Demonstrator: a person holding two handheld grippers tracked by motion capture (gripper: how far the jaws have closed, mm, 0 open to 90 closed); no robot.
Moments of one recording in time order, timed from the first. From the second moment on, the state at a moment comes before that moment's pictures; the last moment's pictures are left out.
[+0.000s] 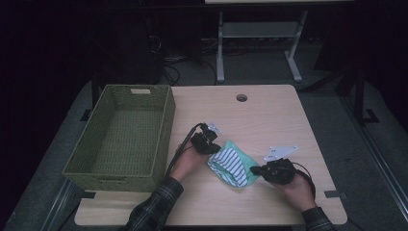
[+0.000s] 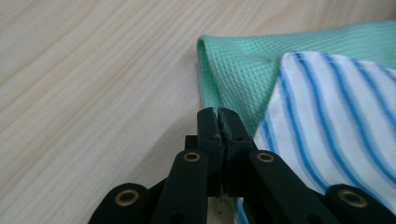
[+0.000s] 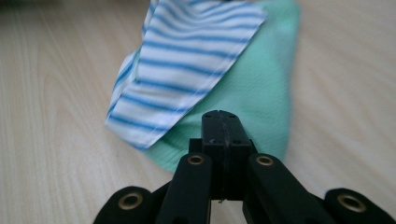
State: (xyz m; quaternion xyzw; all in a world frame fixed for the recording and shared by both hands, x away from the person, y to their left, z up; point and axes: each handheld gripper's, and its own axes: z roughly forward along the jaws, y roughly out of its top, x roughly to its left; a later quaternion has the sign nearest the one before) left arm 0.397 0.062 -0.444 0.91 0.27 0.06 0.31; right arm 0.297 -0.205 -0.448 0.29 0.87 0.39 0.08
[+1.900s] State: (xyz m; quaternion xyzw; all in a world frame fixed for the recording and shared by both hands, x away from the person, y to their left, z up) left arm 0.331 0.054 -0.451 0.95 0.19 0.01 0.26; right arm 0.329 -0.217 -0.470 0.36 0.84 0.38 0.13
